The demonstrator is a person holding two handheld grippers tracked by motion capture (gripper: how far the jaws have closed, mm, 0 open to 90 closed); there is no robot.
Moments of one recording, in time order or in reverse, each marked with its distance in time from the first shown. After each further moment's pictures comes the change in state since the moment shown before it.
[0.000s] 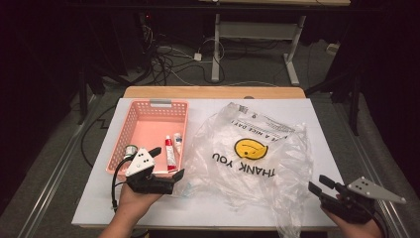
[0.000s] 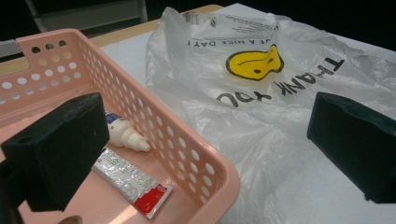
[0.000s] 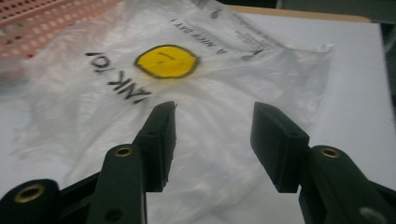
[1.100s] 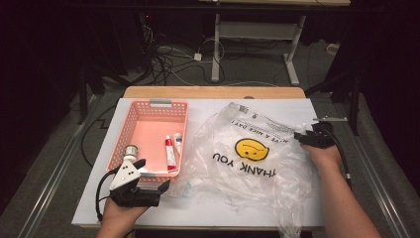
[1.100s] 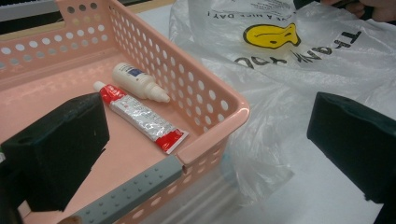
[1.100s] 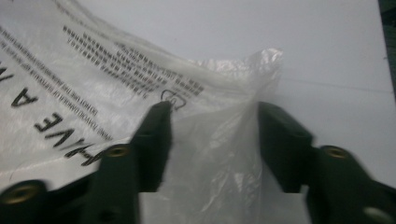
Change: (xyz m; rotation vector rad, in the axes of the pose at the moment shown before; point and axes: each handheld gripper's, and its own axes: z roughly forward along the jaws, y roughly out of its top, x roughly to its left) left arm -0.001 -0.024 -0.035 0.056 0.070 -0.039; right arm -0.115 0.057 0.186 0.282 -0.178 0.161
